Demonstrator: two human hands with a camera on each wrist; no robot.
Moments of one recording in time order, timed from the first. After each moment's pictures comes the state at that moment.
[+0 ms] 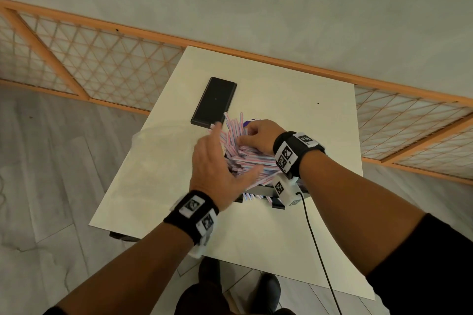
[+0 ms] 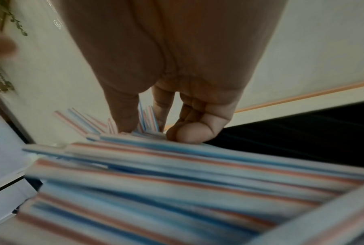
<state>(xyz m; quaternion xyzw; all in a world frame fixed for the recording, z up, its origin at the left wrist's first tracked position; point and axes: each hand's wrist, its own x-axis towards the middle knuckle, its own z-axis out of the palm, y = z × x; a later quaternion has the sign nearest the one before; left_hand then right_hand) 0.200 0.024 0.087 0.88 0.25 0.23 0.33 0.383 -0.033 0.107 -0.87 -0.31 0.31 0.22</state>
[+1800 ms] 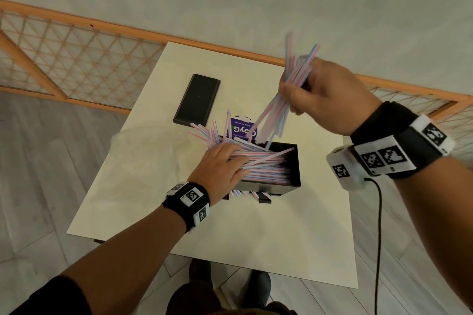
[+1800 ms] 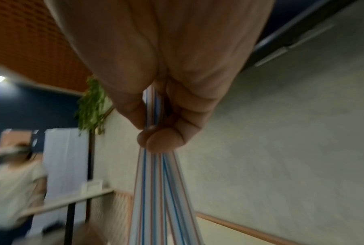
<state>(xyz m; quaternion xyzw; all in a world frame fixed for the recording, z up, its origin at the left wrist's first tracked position) 0.235 0.033 0.030 0.97 -0.02 0.15 0.18 0.393 -0.126 0.274 -0.85 -0.47 0.07 0.24</state>
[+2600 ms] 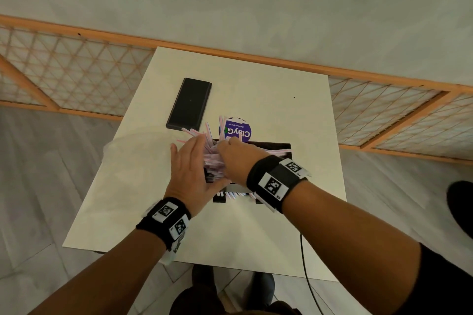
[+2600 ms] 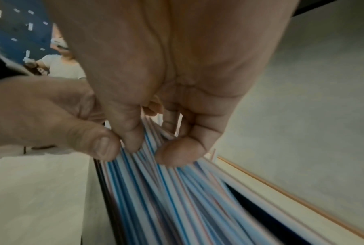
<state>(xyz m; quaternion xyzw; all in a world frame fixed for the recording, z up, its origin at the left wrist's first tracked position) 0.207 0.044 0.038 0.94 0.15 0.18 0.26 0.327 -0.061 0.139 -0.85 -0.49 0.21 -0.02</state>
